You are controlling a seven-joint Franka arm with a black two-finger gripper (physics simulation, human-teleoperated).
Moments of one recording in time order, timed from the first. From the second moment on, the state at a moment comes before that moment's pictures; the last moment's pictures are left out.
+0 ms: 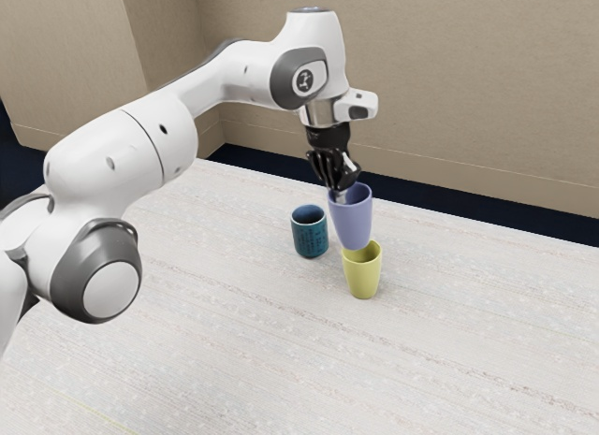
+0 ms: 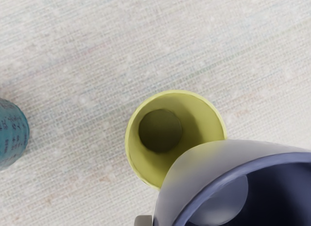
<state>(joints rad) -0.24 0.85 0.02 -0.73 -0.12 1.55 0.21</state>
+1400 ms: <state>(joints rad) -0.24 0.94 0.05 -0.73 -0.12 1.62 0.20</state>
